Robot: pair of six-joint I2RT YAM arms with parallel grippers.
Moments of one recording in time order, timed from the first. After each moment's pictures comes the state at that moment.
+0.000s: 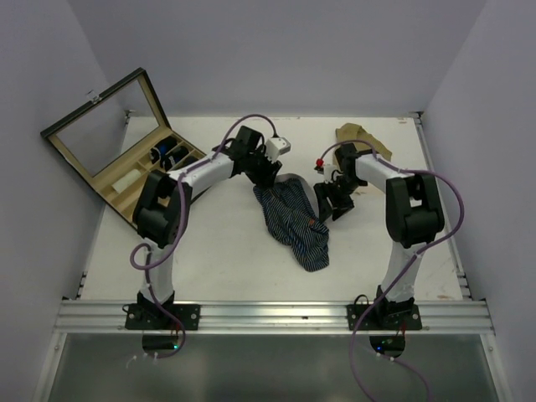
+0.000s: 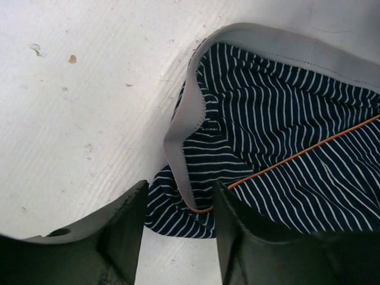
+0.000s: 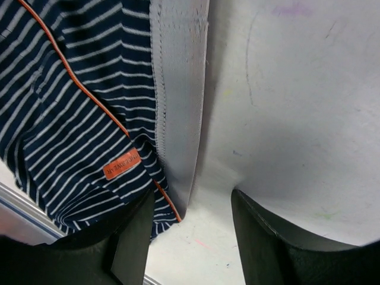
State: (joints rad) left arm -0.50 2.05 1.54 -0.39 0.35 0.29; right arm 0.22 1.95 1.33 -0.89 -0.39 -0.15
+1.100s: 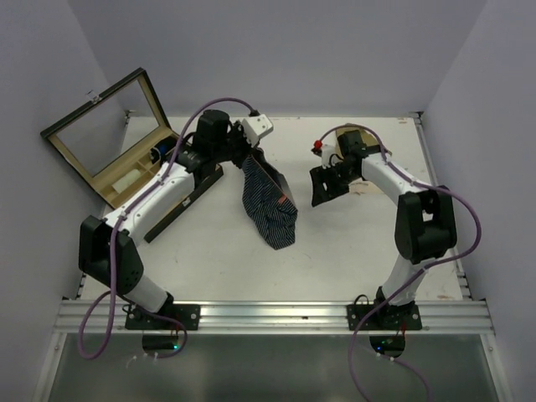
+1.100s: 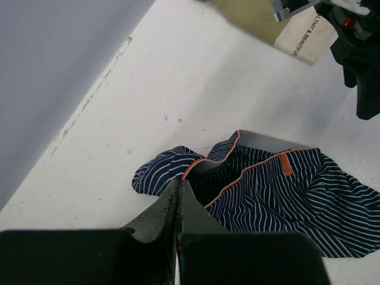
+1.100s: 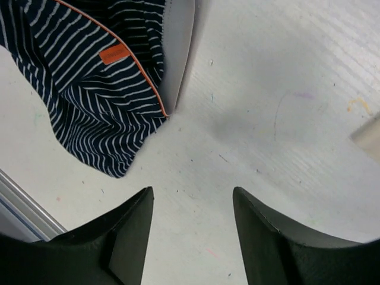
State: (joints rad) left arm -0.48 1.58 1.38 -0.29 0.28 0.41; right arm 0.24 1.79 1.35 -0.81 -0.46 -0.19
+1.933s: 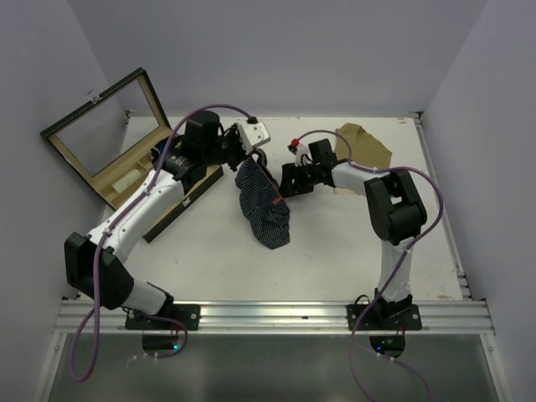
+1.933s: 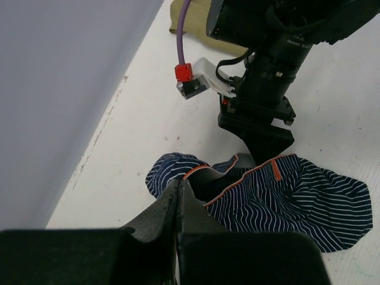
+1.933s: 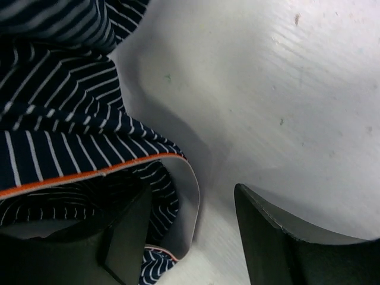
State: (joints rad) left arm -0.48 1.46 1.36 -0.33 0.40 0.57; right arm 0.37 2.03 1.31 -0.21 -0.57 0.16
